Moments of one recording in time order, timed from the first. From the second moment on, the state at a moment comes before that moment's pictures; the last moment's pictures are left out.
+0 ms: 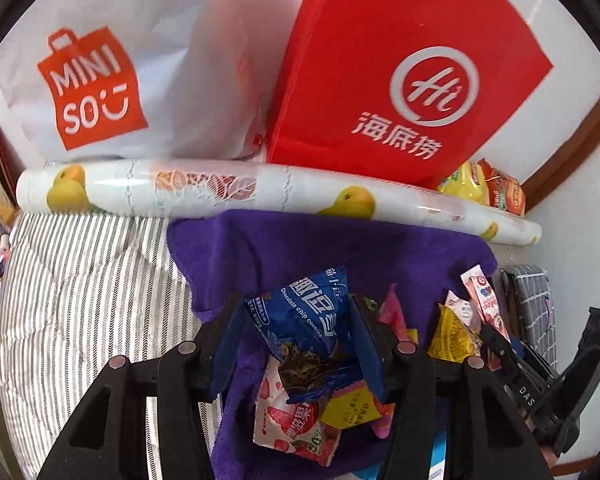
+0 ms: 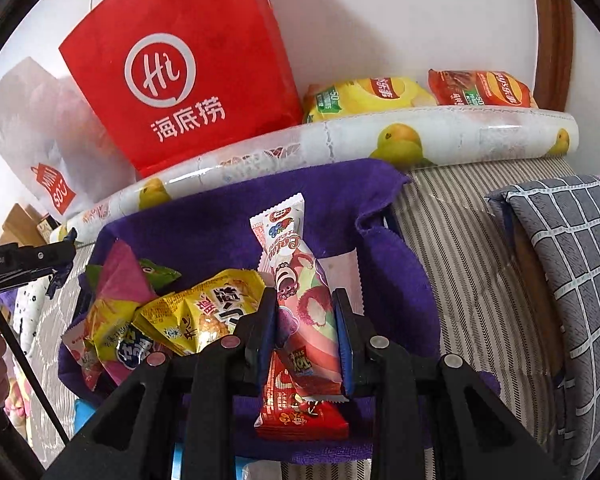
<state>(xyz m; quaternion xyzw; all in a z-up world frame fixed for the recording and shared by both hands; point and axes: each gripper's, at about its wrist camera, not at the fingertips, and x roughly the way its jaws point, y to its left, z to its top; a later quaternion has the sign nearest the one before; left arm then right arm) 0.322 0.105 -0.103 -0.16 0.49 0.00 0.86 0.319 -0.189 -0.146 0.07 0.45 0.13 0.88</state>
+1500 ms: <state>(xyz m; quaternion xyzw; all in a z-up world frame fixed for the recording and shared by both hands) 0.279 0.049 -0.041 -0.14 0.47 -0.12 0.86 0.180 -0.189 -0.077 0.02 0.38 0.14 0.91</state>
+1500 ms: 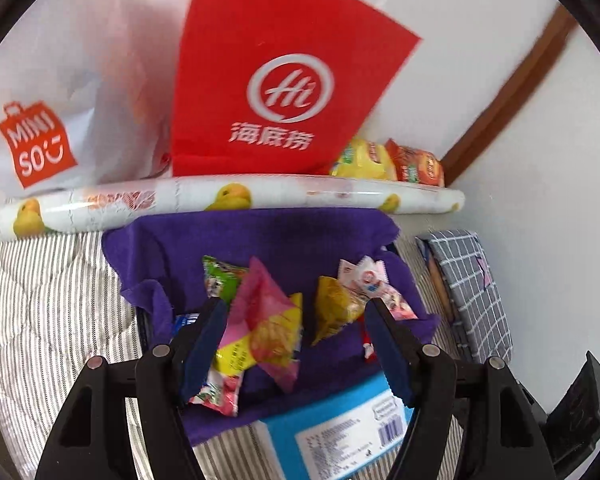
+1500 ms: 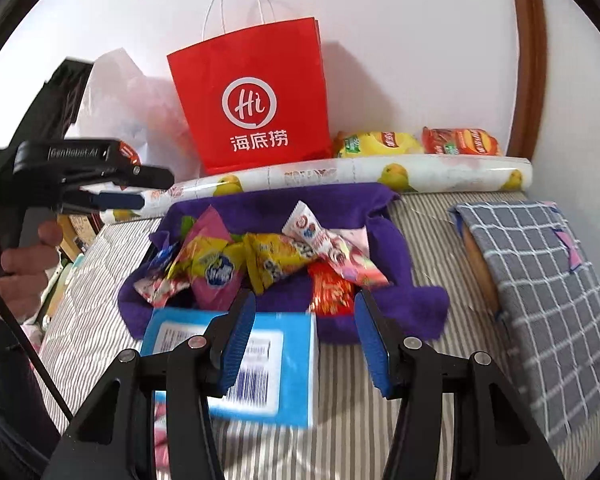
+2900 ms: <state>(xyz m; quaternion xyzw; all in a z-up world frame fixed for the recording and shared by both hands) 0.102 0.083 -0.105 -0.12 0.50 -0.10 0.85 0.086 -0.136 -0.142 0.05 0.45 0.25 0.86</state>
